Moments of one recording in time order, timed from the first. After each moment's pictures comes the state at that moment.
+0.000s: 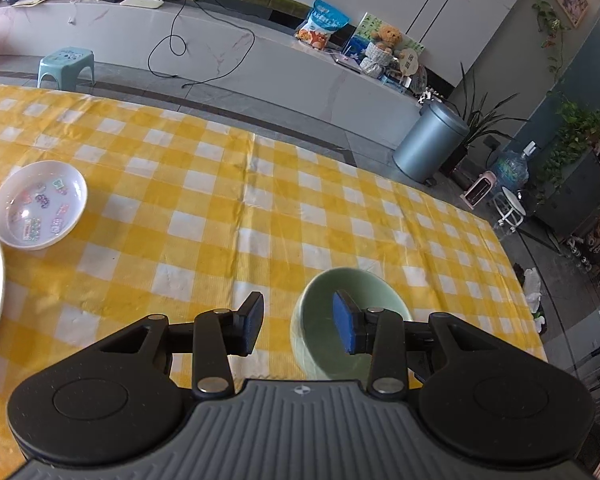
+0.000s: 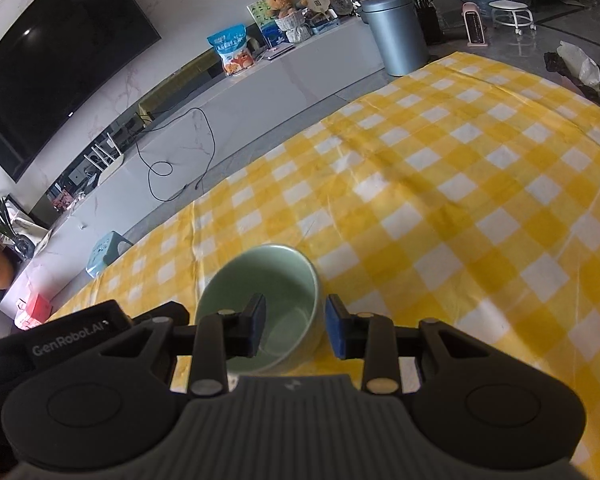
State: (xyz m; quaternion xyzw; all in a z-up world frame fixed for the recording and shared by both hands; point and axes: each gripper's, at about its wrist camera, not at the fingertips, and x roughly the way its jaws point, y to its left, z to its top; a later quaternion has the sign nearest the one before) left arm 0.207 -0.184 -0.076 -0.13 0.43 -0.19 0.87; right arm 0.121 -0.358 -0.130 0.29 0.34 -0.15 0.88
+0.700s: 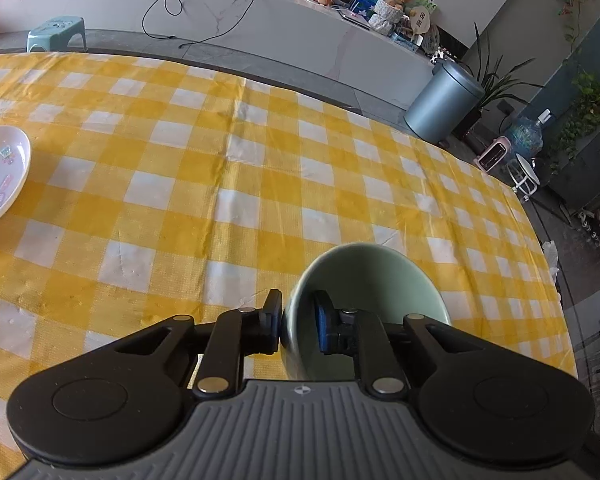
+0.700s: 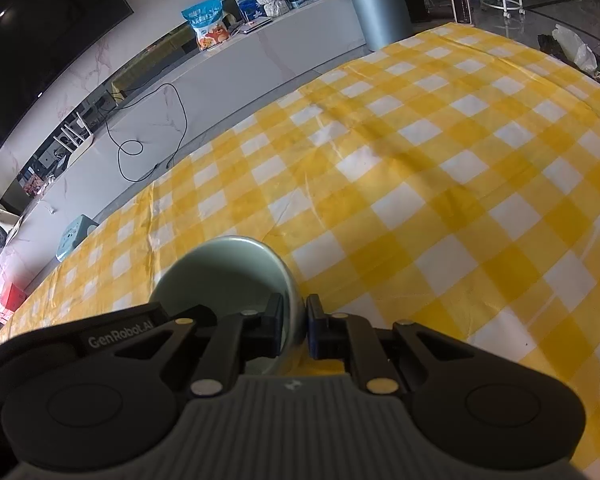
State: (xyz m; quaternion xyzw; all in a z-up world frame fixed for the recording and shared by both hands) left arm 0.234 -0.216 -0.113 -0.11 0.48 -0.19 0.85; right arm 0.153 -0.365 -0.163 0.29 0.38 -0.17 0.86
